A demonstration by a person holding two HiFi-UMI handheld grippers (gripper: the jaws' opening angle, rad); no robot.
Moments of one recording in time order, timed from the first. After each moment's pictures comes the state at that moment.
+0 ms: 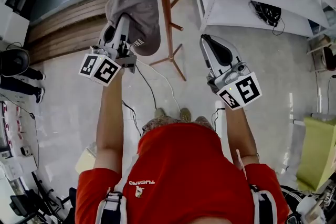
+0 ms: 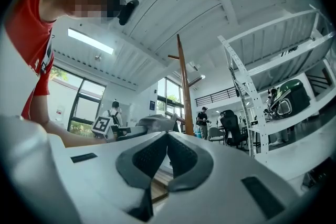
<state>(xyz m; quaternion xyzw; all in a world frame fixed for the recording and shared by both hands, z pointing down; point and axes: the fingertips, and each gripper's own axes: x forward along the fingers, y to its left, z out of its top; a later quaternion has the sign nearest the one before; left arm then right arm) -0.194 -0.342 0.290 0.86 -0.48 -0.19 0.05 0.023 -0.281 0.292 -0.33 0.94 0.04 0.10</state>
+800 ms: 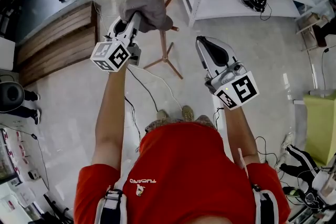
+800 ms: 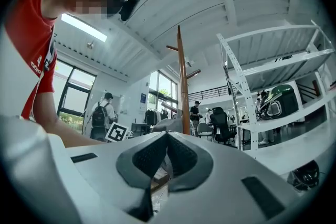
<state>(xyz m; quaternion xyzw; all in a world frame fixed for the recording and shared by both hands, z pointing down) -0.174 -0.435 0.365 0.89 -0.44 -0.10 0.10 0.004 -0.296 0.306 -0.39 0.92 0.04 0.07</state>
